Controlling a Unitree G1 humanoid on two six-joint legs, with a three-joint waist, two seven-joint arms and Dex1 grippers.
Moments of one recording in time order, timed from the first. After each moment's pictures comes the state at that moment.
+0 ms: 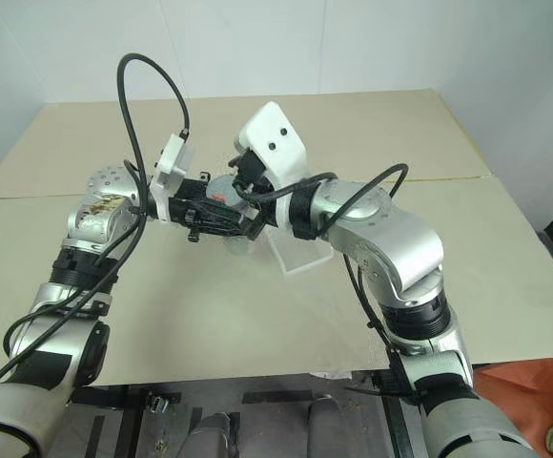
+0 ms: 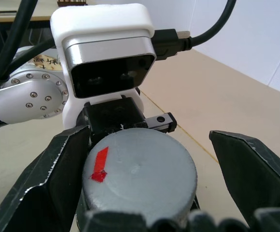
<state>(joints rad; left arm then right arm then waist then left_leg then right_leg) -0.97 0.49 -0.10 0.48 -0.40 0.18 -1.56 -0.91 -0.33 0.17 -0.40 0.47 0.98 0.49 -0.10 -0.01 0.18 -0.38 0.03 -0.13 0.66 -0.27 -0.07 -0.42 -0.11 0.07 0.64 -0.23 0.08</state>
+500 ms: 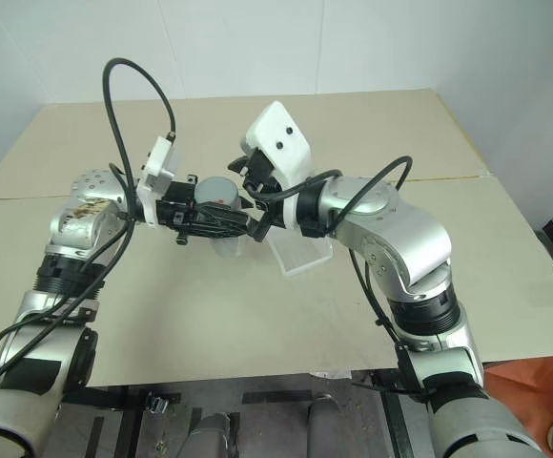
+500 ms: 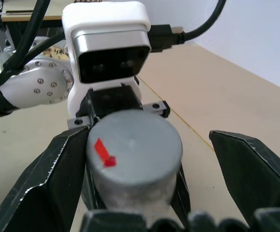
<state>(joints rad) -0.91 0.55 -0.07 0.39 -0.42 0.26 -1.53 -0.91 -0.40 0.17 -0.36 0.53 0.93 0.58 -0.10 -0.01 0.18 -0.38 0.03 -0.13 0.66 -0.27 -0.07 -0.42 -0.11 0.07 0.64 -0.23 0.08</state>
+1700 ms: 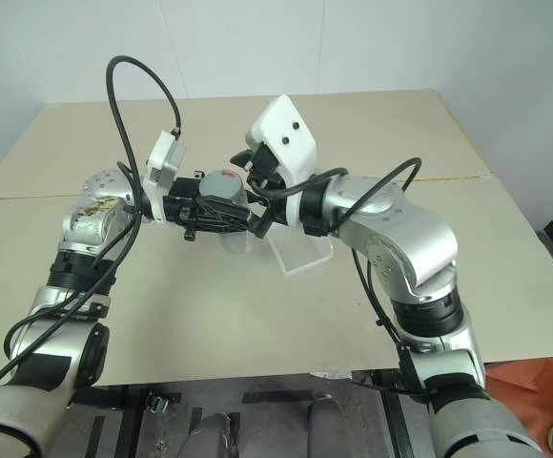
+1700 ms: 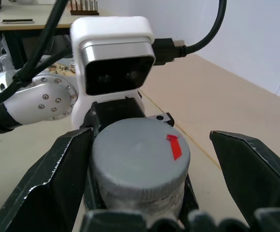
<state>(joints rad) -0.96 0.48 -0.06 0.47 -0.42 0.22 -1.55 -0.93 -0.37 0.15 -0.36 0.53 0.93 0.54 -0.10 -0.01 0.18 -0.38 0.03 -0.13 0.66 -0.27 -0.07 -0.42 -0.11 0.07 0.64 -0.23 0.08</state>
